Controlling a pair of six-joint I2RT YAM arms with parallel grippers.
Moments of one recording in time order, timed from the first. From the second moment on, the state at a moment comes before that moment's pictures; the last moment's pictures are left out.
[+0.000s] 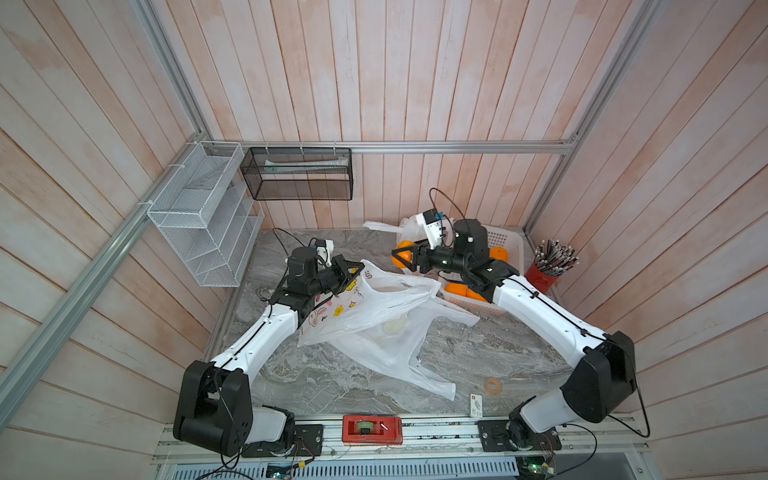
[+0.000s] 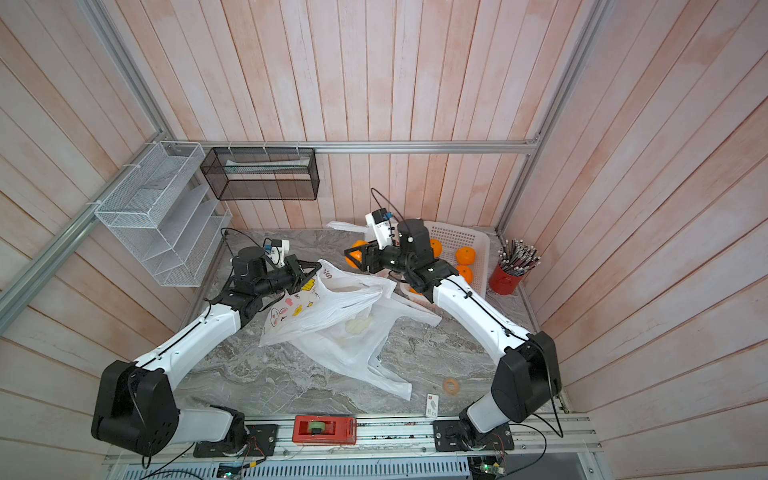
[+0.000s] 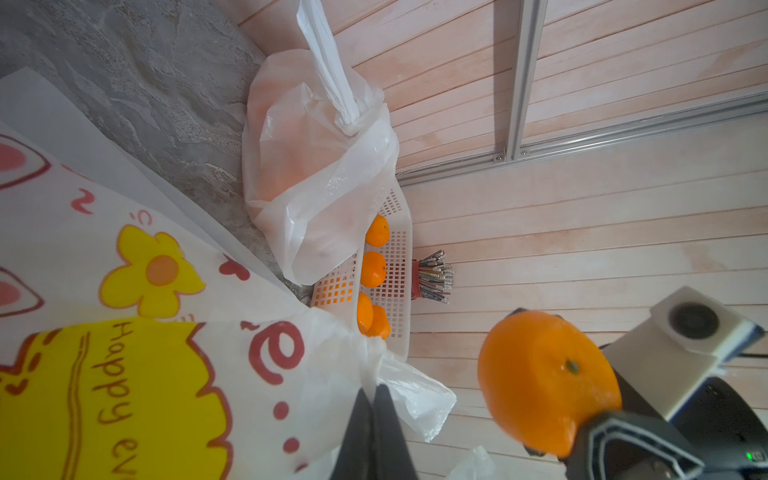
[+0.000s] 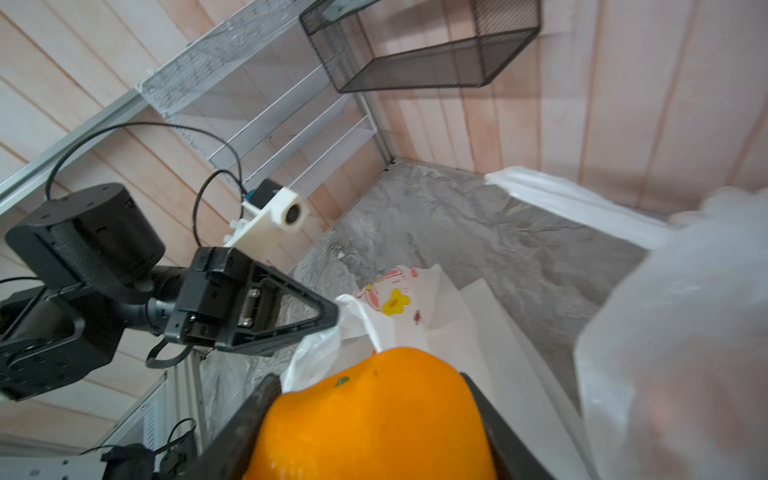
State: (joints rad) left arm -0.26 1.37 0.94 0.10 0.61 -1.07; right arm 0.61 1.55 1.34 -0.11 -0.51 0.35
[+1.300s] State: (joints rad) left arm -0.26 1.38 0.91 0.12 0.62 -1.10; right arm 0.56 1.46 1.32 -0.09 -0.55 0.40
